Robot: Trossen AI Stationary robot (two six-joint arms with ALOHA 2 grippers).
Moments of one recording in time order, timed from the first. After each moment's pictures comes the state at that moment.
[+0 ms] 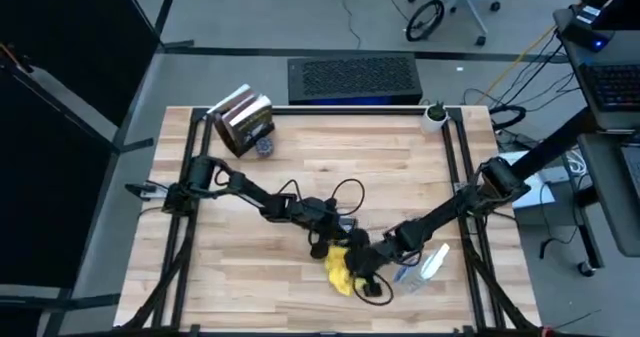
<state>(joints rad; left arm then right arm) -0.09 2.16 0.97 0.66 0.18 -0.07 0.48 1.79 0.92 0.06 -0.01 0.36</state>
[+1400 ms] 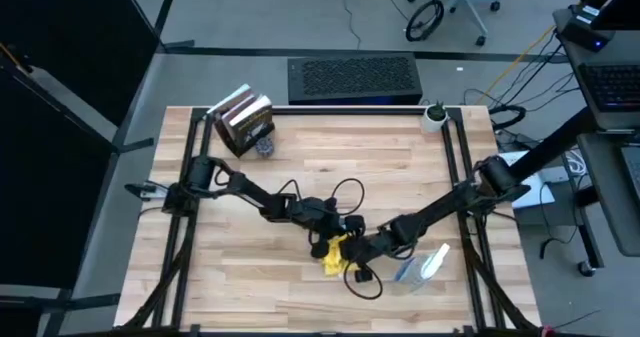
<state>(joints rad) -0.09 2.16 0.97 0.66 0.18 -0.07 0.42 1.87 0.95 0.02 0.17 0.20</state>
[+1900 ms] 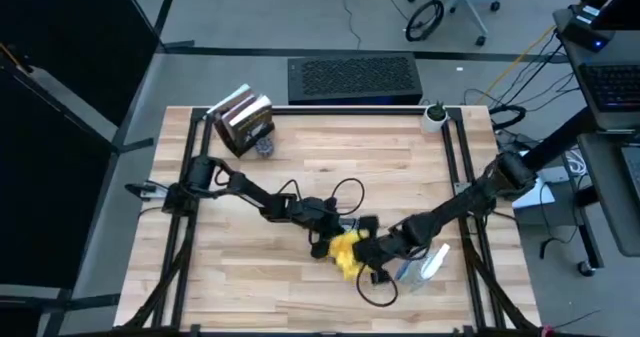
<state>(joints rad) -0.09 2.16 0.97 0.66 0.18 -0.07 0.48 1.69 0.94 -0.32 0.28 0.27</state>
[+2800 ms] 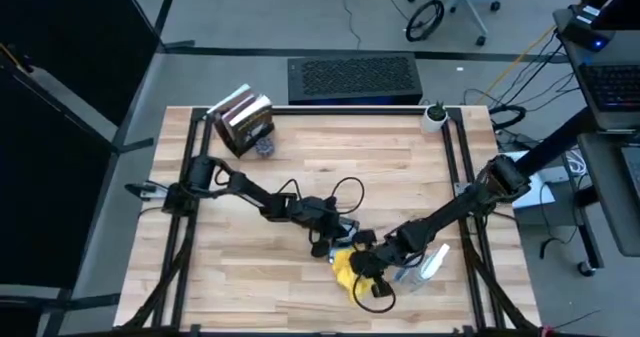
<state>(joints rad) -0.09 2.14 0.97 0.65 0.17 -0.07 0.51 1.72 1.02 -0.31 0.07 0.31</state>
